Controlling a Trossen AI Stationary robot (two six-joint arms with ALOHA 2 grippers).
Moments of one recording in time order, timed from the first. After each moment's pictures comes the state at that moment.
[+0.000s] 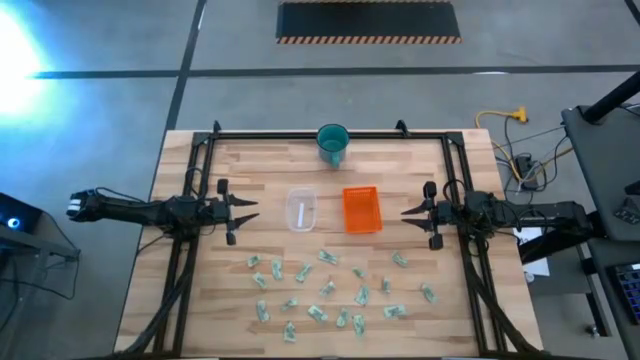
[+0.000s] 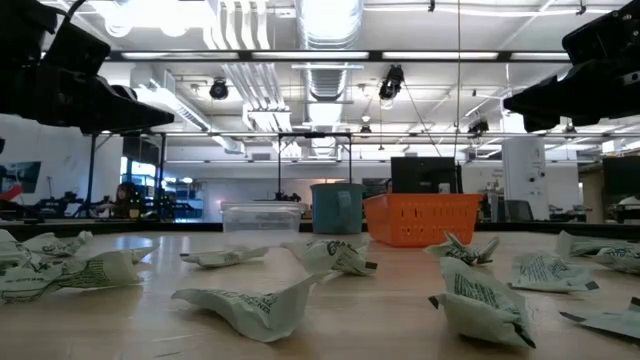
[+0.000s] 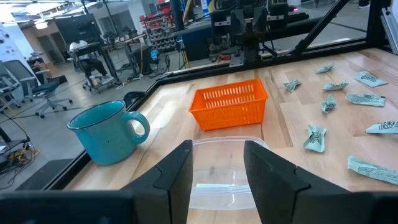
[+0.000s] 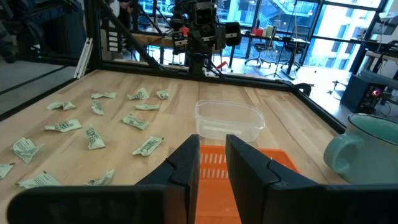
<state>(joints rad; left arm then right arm) -0.11 0.25 0.00 0.10 -0.32 0.19 0.00 0.10 0.01 0.01 -0.02 -0.08</state>
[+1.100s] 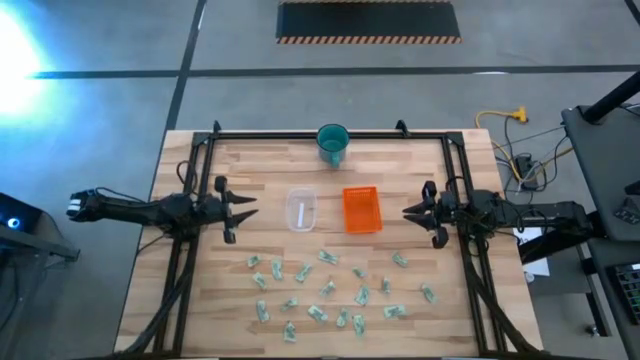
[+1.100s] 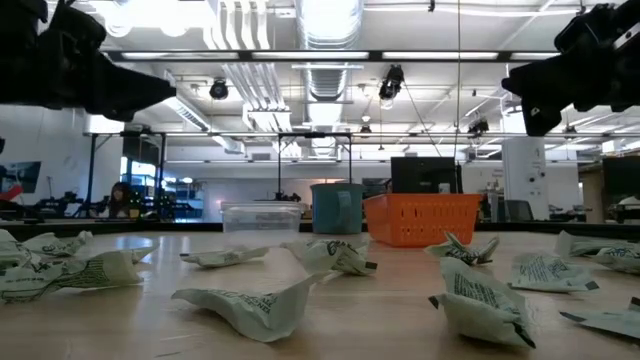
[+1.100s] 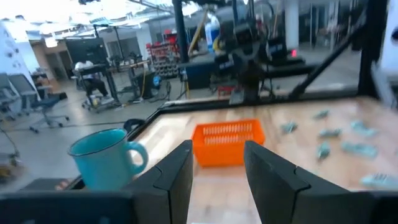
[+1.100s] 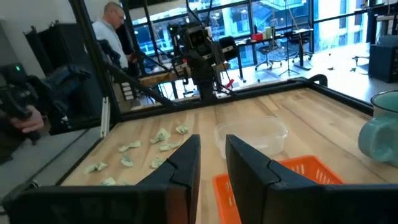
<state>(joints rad) -0.11 0.25 0.00 0.25 -0.31 0.11 0.00 0.10 0.01 0.13 -0.03 0.25</state>
